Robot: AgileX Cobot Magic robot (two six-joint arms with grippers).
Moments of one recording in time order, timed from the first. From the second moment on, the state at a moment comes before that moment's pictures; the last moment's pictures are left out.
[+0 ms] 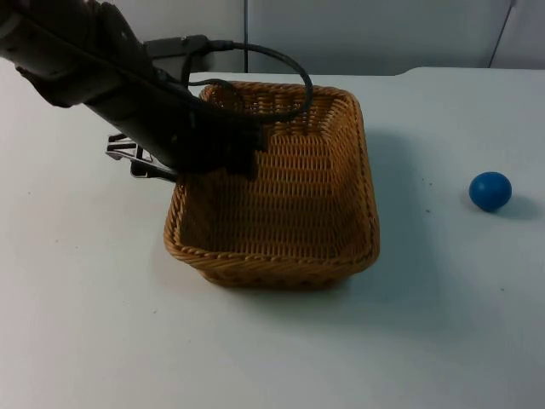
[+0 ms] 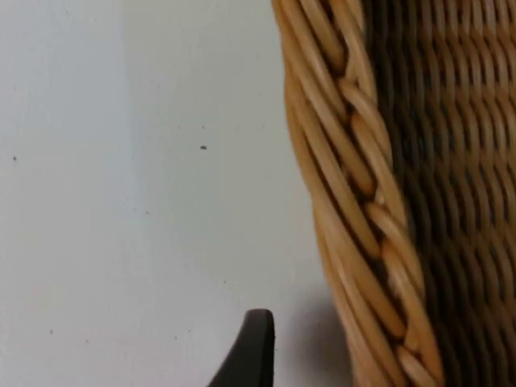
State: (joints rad) right arm -0.03 0.00 -0.52 -0.05 1.08 0.04; left arm -0.41 2.18 -1.29 -0.65 0.20 0.34
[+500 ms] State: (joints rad) right arm -0.03 0.00 -0.52 -0.05 1.08 0.04; left arm -0.41 2.20 -1.29 -0.64 0.21 0.34
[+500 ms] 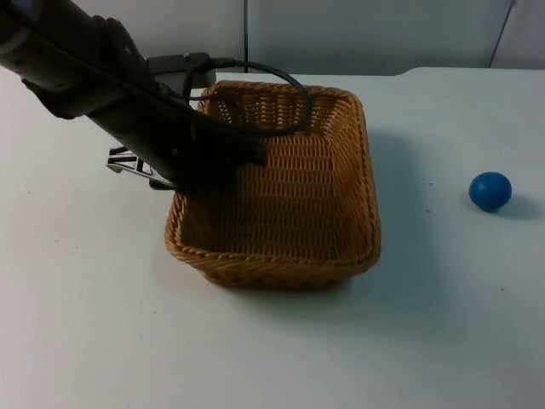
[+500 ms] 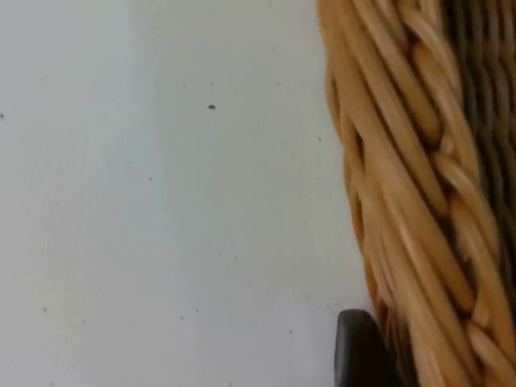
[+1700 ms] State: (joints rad) right arm -0.03 0.00 -0.52 -0.05 1.08 0.04; left arm -0.33 2.04 -1.29 -1.00 0.35 0.30
